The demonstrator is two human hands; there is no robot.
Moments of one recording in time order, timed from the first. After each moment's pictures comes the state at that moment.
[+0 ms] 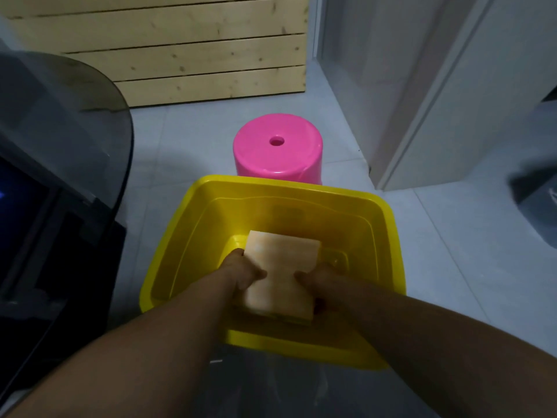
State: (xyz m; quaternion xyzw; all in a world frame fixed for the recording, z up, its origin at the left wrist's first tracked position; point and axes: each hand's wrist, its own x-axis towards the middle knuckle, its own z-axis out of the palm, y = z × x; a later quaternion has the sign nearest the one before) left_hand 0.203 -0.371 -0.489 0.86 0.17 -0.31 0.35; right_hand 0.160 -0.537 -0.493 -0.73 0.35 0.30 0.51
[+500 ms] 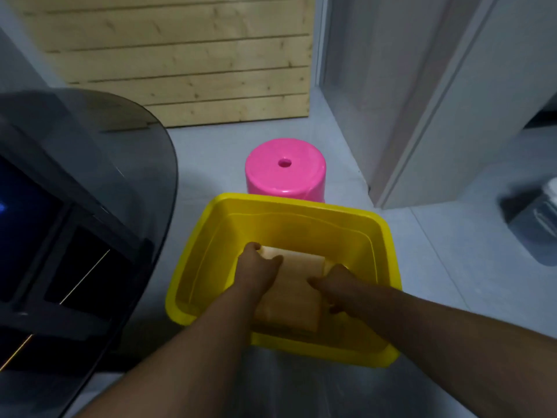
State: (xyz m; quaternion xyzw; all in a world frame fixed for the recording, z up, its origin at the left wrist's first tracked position) left_hand 0.184 -0.392 -0.435 0.87 0.18 -0.14 0.43; right_hand 0.146 -0.551 -0.435 -0.81 0.29 0.26 0.44
